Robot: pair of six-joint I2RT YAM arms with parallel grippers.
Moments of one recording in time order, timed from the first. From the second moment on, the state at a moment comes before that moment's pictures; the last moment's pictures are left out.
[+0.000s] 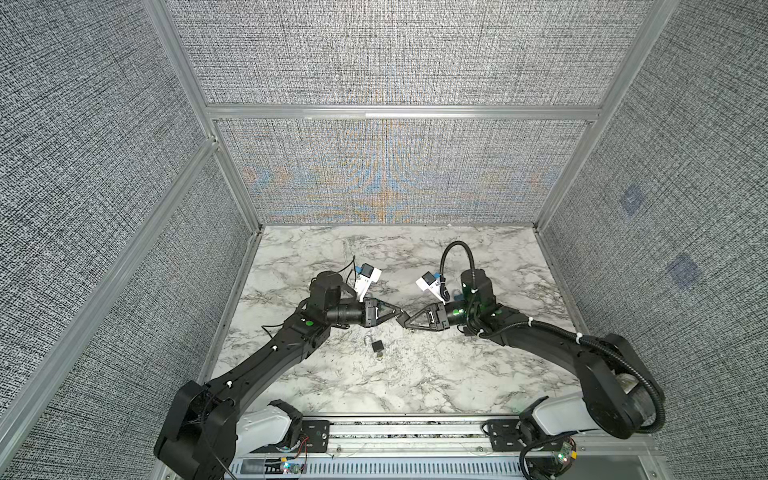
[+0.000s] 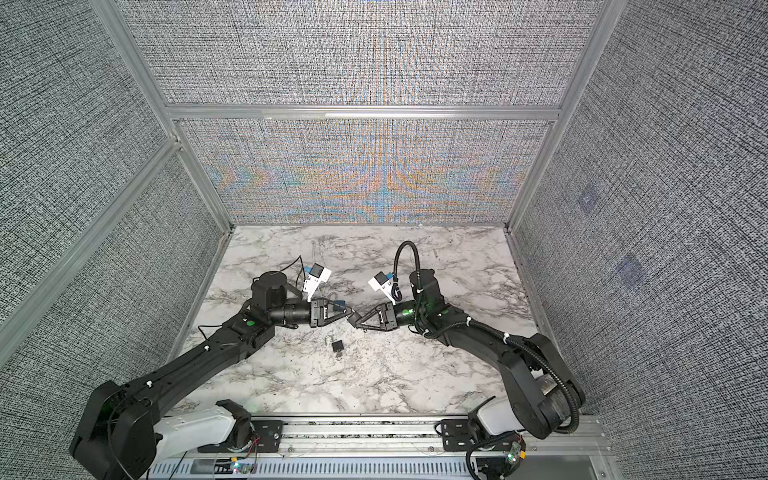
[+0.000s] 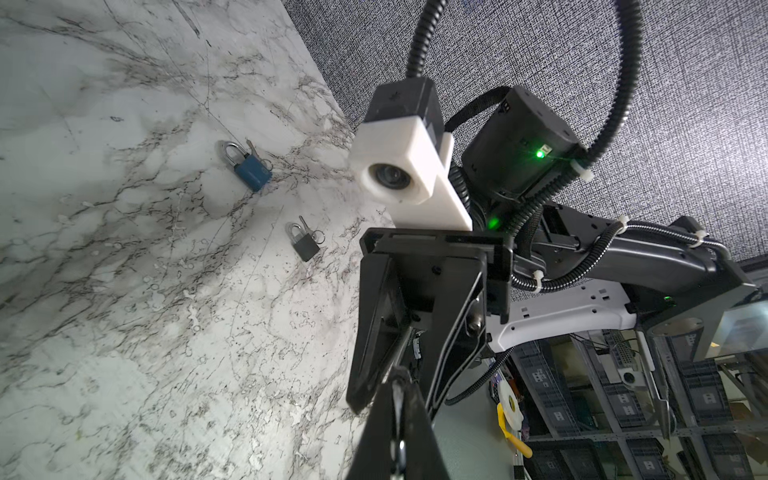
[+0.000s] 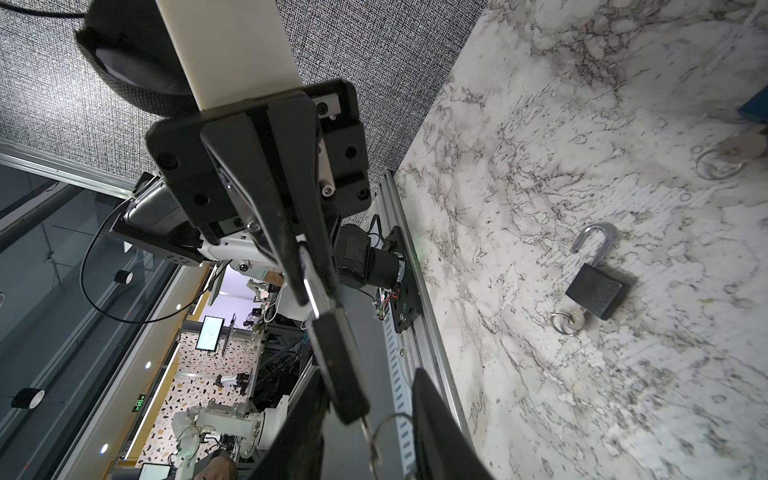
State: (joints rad) left arm -0.54 1.19 0.70 0.12 0.89 -0.68; right arm 0.54 1.44 0.74 0.29 -1.15 0.74
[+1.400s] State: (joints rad) left arm -0.44 1.29 0.80 0.16 0.97 -0.71; right arm 0.46 1.42 0.67 0.34 -1.14 0.82
